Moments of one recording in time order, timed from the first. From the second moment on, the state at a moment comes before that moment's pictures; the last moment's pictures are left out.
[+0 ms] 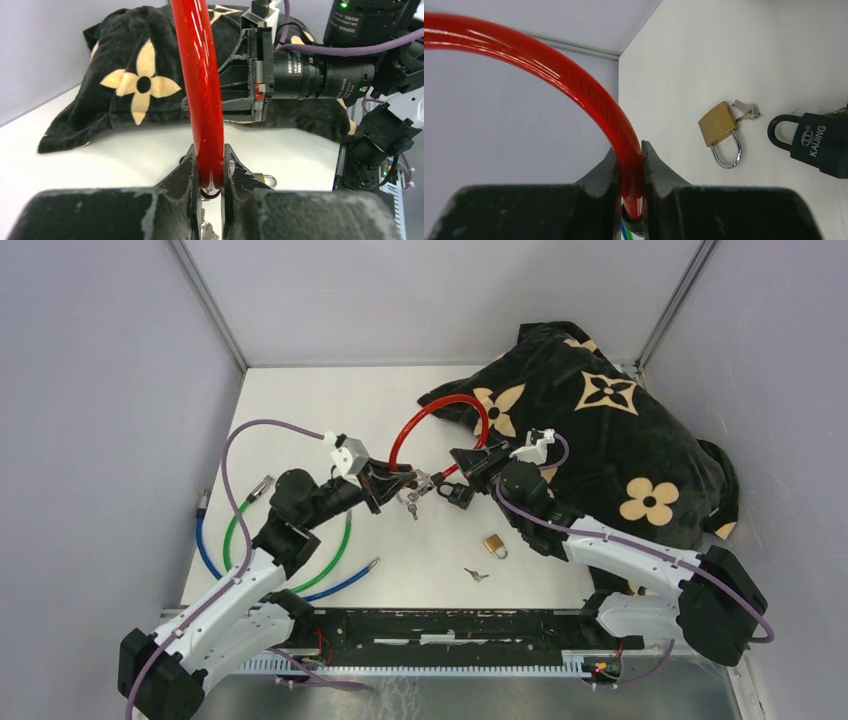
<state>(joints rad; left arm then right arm) -0.54 0.79 0.57 0.36 0.51 -0.12 0.84 1.20 0.67 0.38 0.44 1.21</state>
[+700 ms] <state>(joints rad) -0.69 0.99 0.57 0.56 0.40 0.38 0.68 1.33 0.79 0.20 0.27 1.53</state>
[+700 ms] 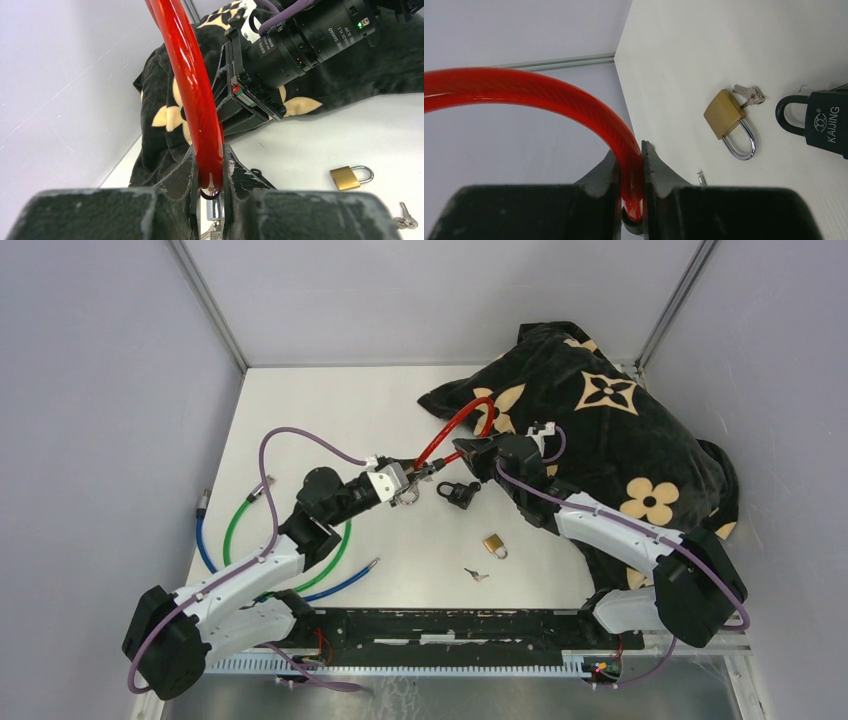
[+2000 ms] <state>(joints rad) -0.79 1.01 0.58 0.51 0.40 0.62 0.65 1.36 0.79 0.23 0.22 1.60</state>
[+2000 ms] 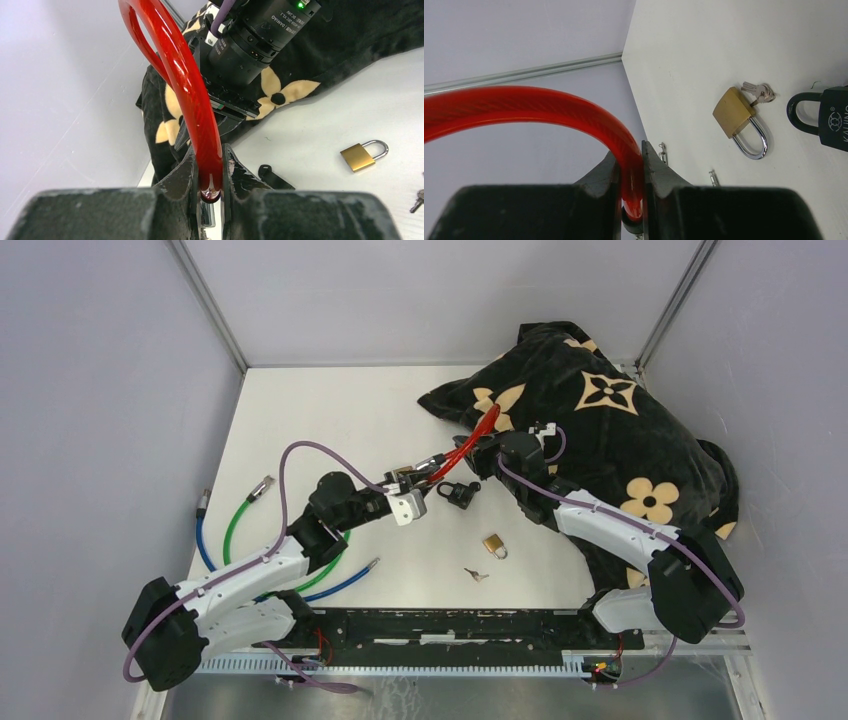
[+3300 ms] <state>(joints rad) -0.74 1.14 0.58 0.64 0.40 0.71 0.63 1.35 0.74 0.35 0.18 1.62</state>
